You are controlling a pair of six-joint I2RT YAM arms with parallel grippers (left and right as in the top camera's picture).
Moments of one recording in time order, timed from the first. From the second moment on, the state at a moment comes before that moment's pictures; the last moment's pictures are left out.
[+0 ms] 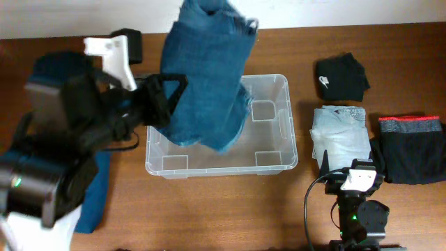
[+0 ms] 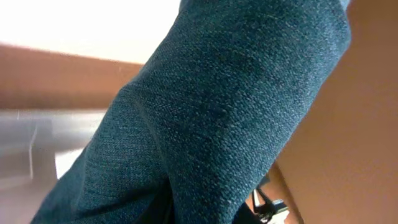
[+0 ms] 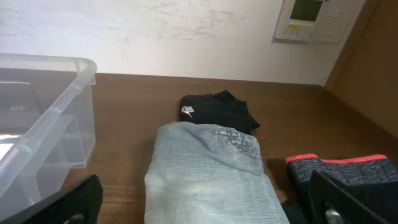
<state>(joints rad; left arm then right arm) -0.30 1.30 1.88 -1.06 0.40 -0.54 -0.07 0.02 0.04 -0.14 0.09 -0.10</state>
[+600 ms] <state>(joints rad) -0.30 1.60 1.88 -0.98 0.40 -0.60 -0.07 0.02 0.04 -0.14 0.09 -0.11</state>
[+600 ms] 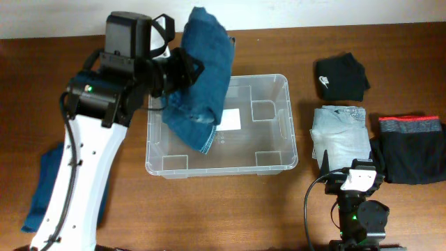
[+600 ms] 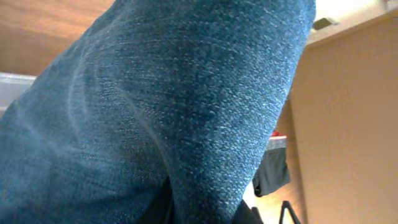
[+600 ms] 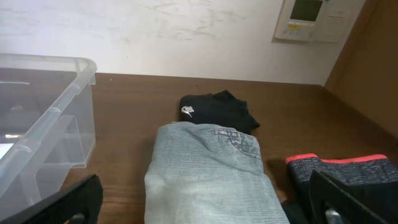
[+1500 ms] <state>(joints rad) -0.46 1.60 1.88 -0.91 0.45 -0.77 -0.07 0.02 0.04 -0.14 0.09 -0.10</state>
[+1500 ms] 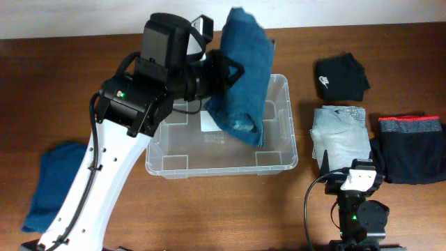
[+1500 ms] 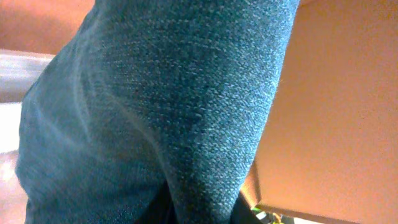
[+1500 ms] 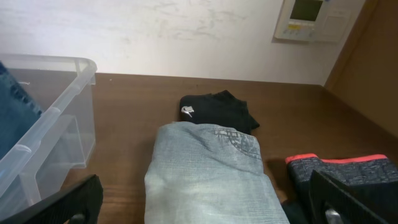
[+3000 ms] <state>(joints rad) -0.39 1.71 1.88 -1.38 -0.09 -0.62 -0.07 0.02 0.04 -0.14 0.09 -0.10</state>
